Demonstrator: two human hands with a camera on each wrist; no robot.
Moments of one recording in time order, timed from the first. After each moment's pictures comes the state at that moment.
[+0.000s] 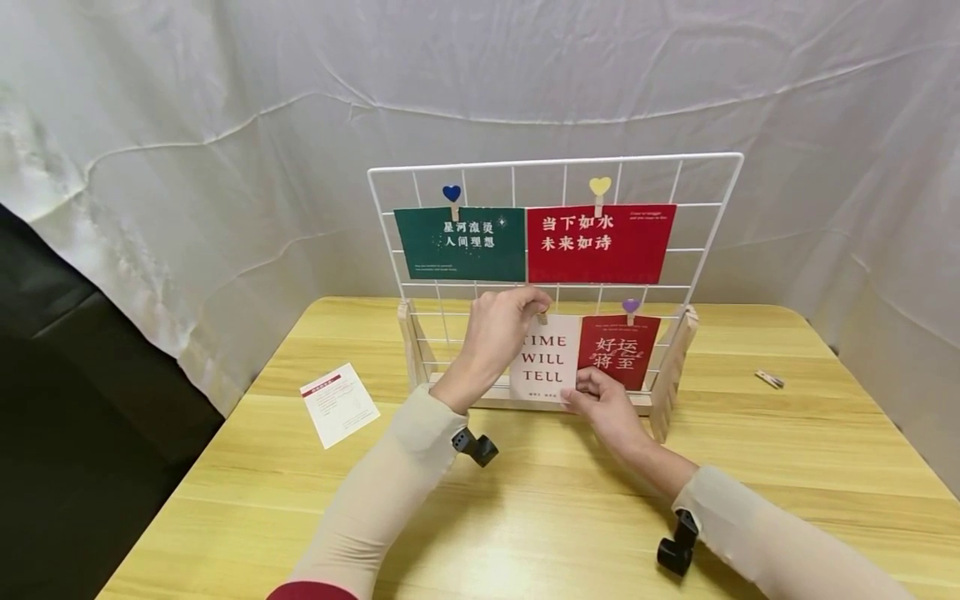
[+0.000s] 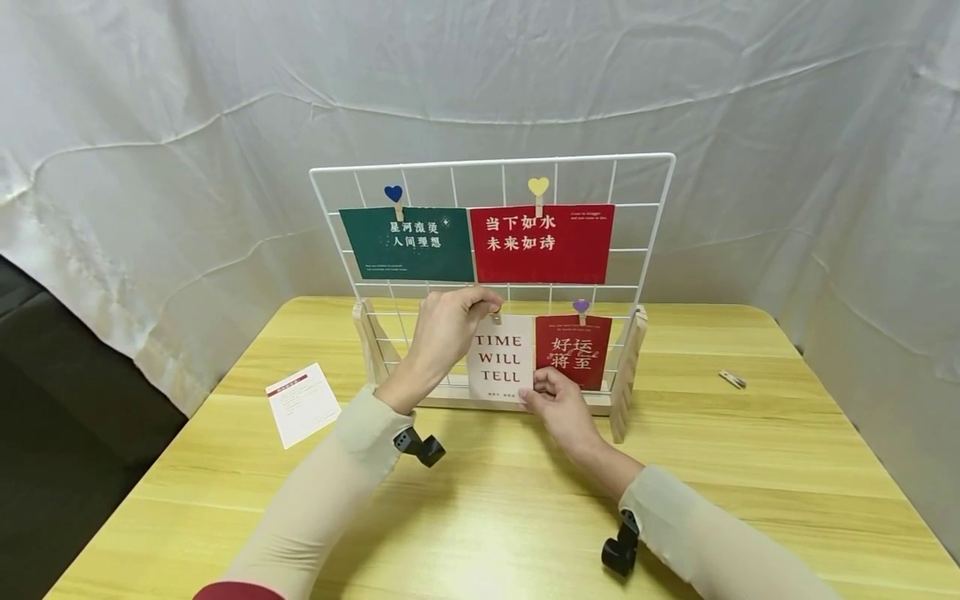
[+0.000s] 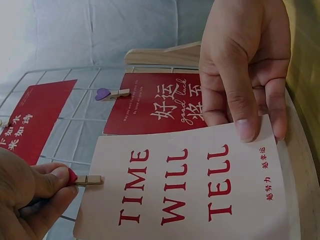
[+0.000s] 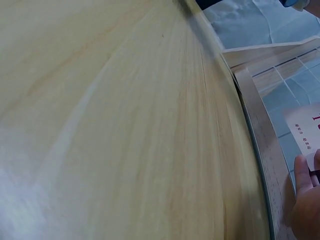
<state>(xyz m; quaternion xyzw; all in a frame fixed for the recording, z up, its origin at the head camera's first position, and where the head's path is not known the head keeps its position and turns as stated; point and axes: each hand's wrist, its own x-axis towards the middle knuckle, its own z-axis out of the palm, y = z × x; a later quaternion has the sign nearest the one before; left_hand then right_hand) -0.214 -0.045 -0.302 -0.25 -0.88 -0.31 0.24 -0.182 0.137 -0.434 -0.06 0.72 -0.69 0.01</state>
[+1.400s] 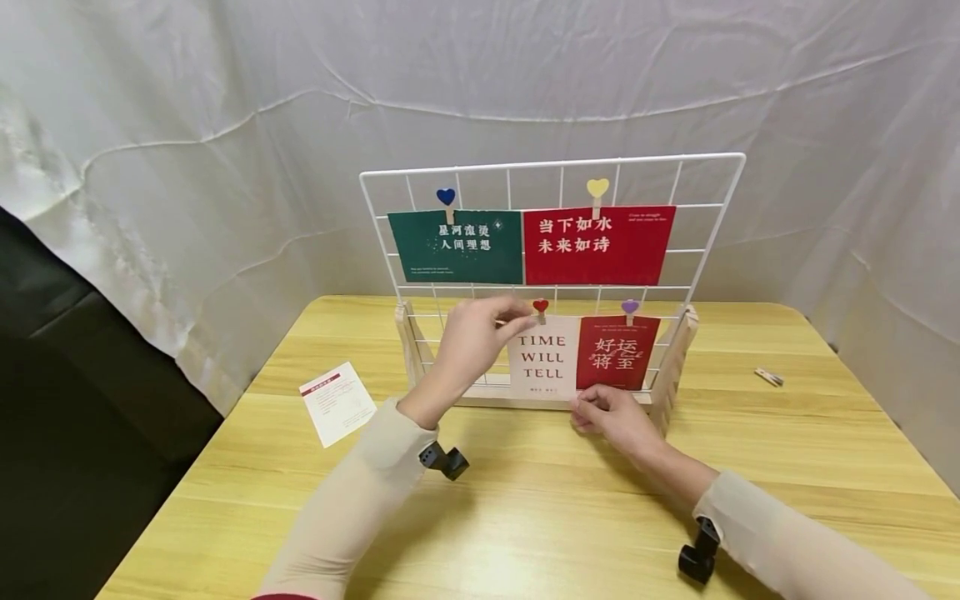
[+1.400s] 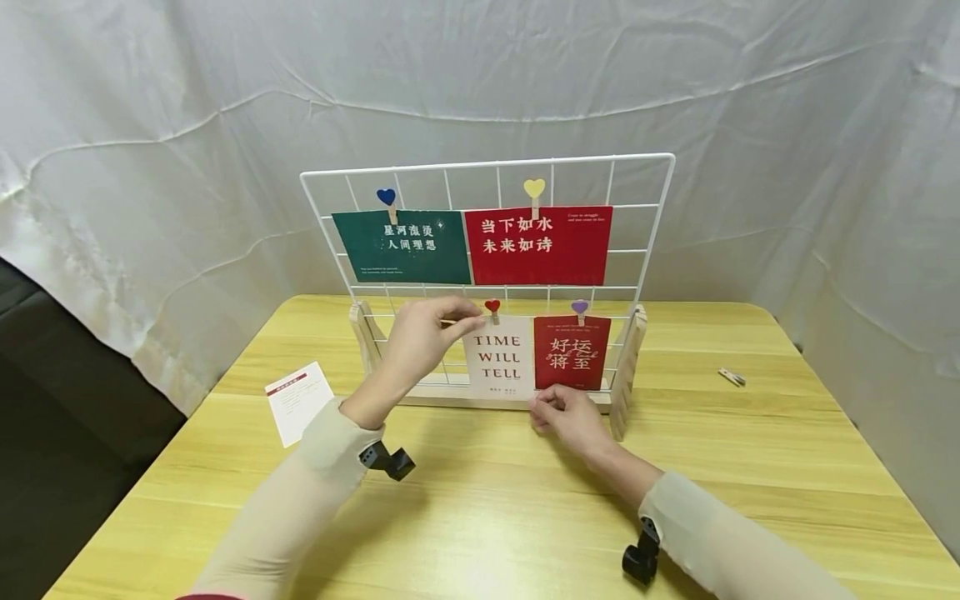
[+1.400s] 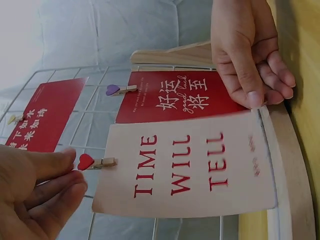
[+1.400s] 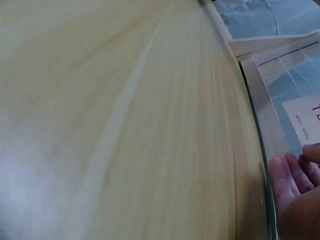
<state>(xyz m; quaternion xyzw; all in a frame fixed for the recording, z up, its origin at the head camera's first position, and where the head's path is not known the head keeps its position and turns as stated) -0.204 -0.071 -0.300 -0.25 -0.89 -0.34 0.18 -0.177 0.159 -0.438 -0.06 0.79 -0.61 0.08</state>
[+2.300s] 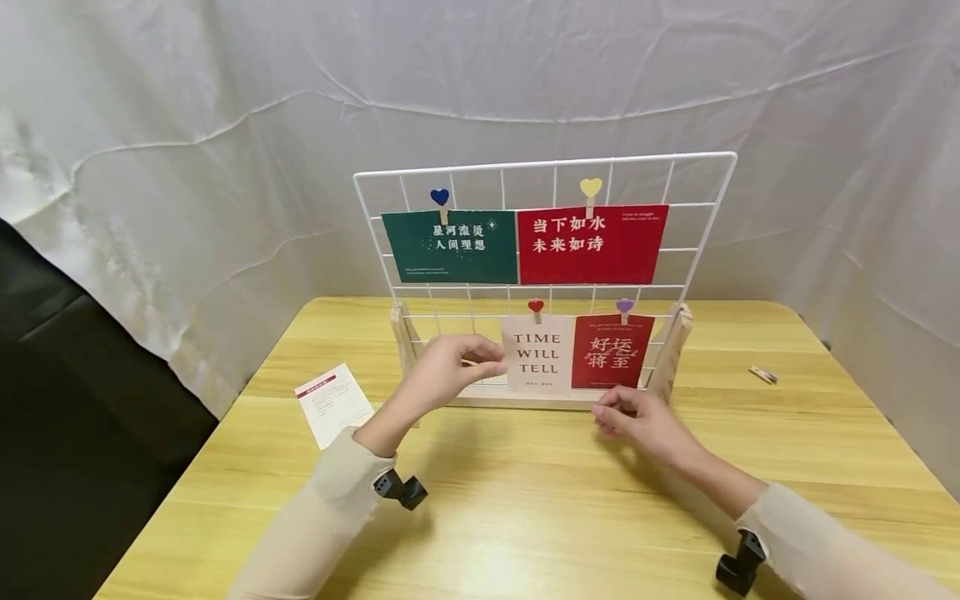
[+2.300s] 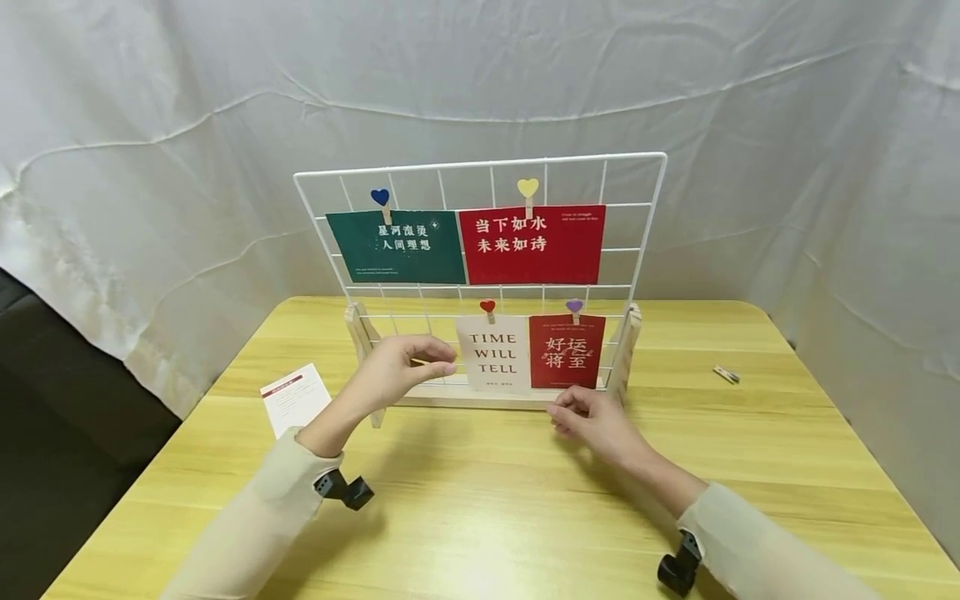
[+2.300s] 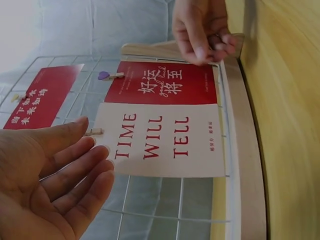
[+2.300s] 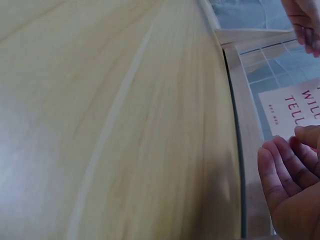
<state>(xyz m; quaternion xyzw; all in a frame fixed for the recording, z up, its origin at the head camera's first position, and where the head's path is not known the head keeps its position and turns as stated) -0.192 -0.114 -0.328 -0.26 -0.89 -0.39 0.01 -0.156 0.198 -0.416 -0.13 0.83 -0.54 0.06</state>
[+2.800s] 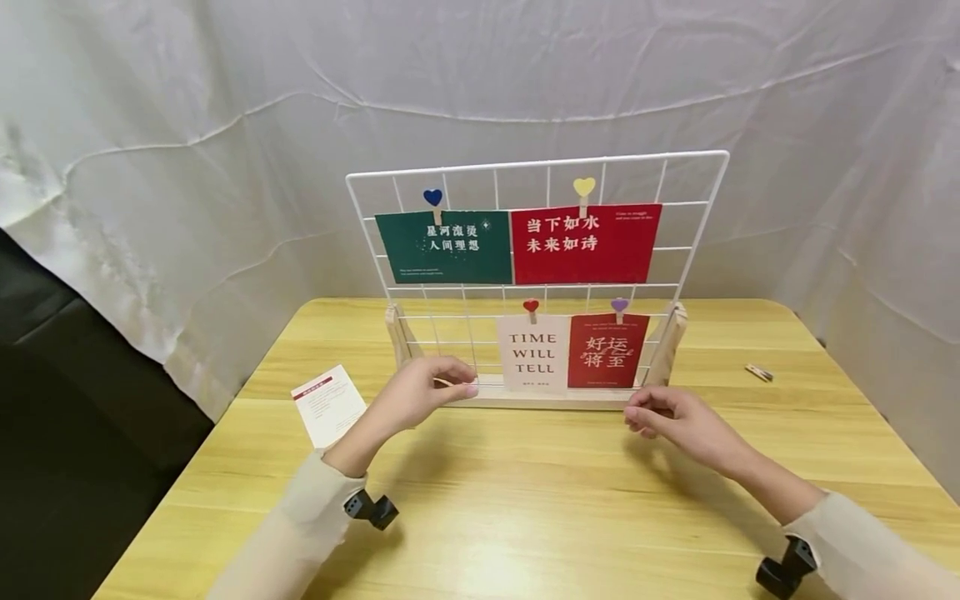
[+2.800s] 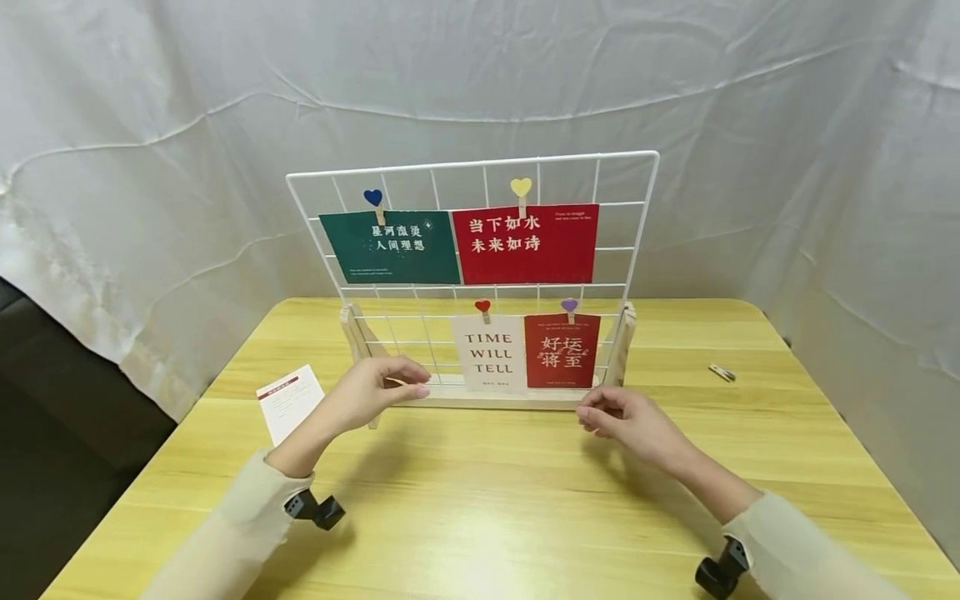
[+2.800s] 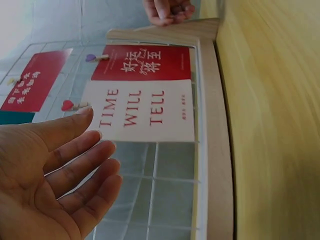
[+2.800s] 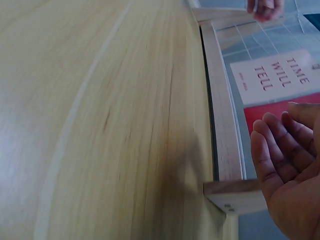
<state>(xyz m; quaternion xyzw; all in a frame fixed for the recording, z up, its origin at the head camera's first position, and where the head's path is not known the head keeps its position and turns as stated) -0.181 -0.145 -0.348 -0.25 -0.89 -0.38 -0.02 -0.146 0.242 -0.398 -0.18 0.84 -0.50 0.08</state>
